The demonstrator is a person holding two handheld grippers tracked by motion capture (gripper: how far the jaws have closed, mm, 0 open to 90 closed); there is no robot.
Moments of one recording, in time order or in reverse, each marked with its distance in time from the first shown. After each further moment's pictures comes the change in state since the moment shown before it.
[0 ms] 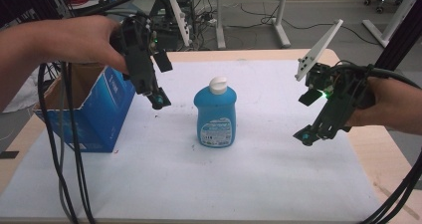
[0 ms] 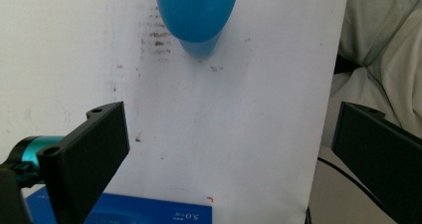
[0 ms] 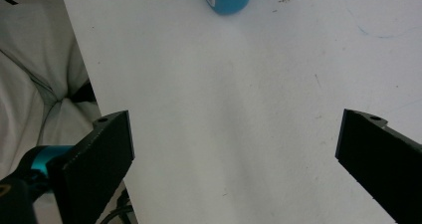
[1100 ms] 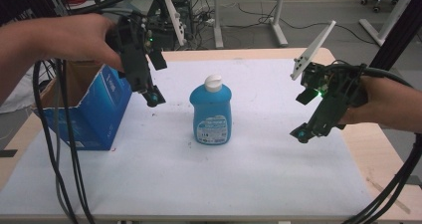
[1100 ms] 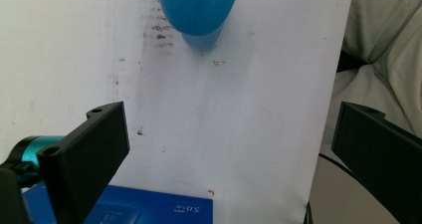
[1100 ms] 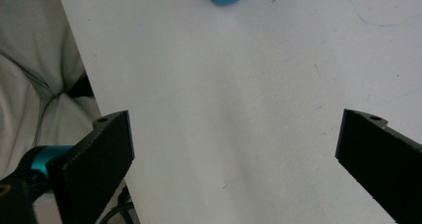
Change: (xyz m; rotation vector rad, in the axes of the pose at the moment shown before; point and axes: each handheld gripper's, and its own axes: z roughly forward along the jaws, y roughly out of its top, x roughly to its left) left arm -0.003 -0.002 0.000 0.037 0.013 -0.009; right arm 0.000 -0.006 -0.001 0.011 -0.005 0.014
